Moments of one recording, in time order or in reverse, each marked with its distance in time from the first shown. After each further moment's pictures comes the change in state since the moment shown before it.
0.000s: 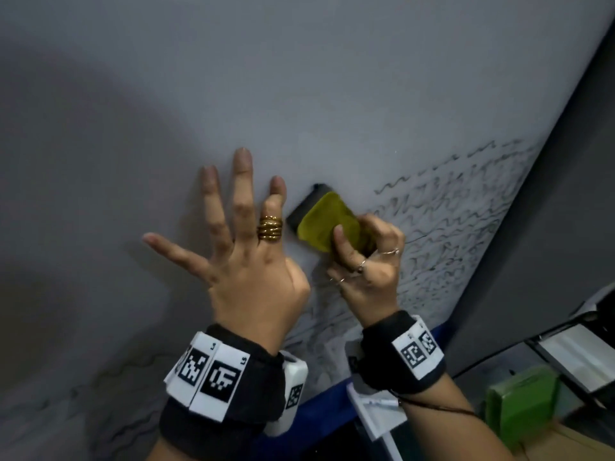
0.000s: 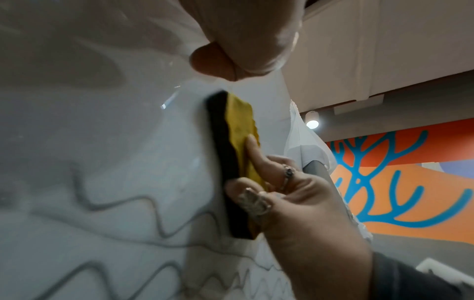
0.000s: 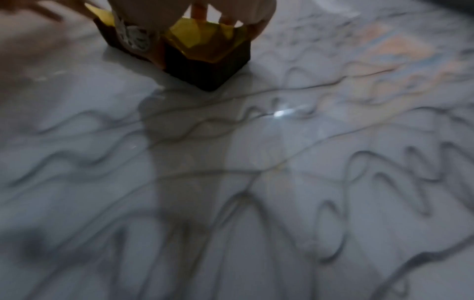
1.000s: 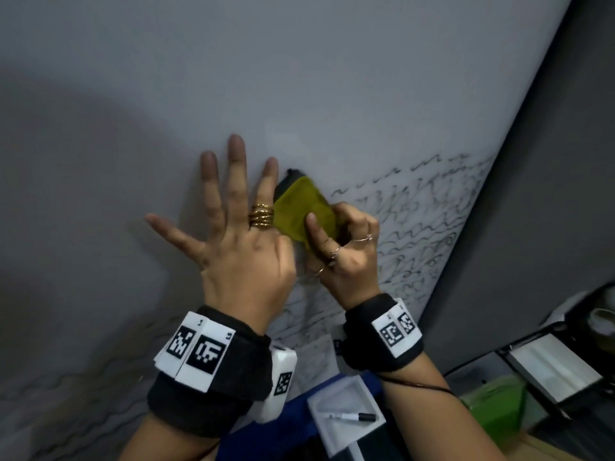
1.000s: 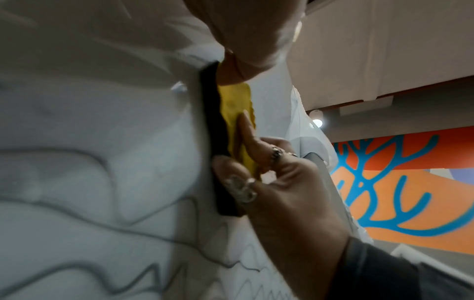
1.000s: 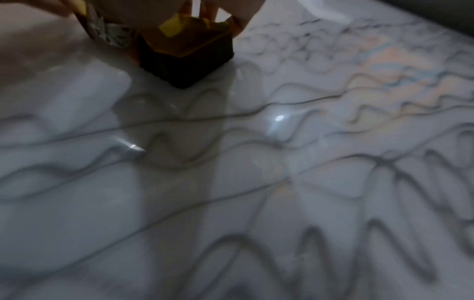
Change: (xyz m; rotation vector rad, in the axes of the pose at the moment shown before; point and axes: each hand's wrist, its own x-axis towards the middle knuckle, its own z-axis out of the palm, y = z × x) left_hand 0.012 0.071 0.024 -0.063 -0.019 0.018; right_hand 0.023 0.064 -0.029 -0.060 -0.004 -0.120
